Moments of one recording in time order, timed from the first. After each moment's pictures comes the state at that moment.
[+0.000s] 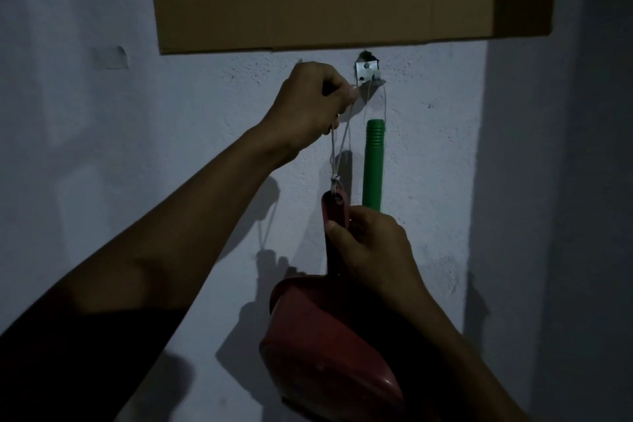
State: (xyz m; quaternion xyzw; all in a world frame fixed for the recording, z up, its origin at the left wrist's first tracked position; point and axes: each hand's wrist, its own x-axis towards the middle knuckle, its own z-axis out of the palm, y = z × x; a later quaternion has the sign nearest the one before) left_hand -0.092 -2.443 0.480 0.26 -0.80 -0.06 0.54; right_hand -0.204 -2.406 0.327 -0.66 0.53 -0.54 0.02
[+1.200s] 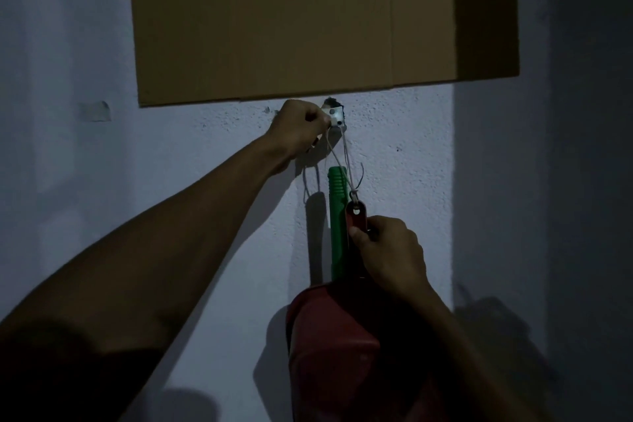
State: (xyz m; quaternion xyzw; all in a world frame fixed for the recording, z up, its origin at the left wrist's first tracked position) left_hand -0.155 -2.513 0.526 0.36 -0.76 -0.07 0.53; right_hand -0.301 -2.467 0.369 -0.62 0.57 -0.54 0.04
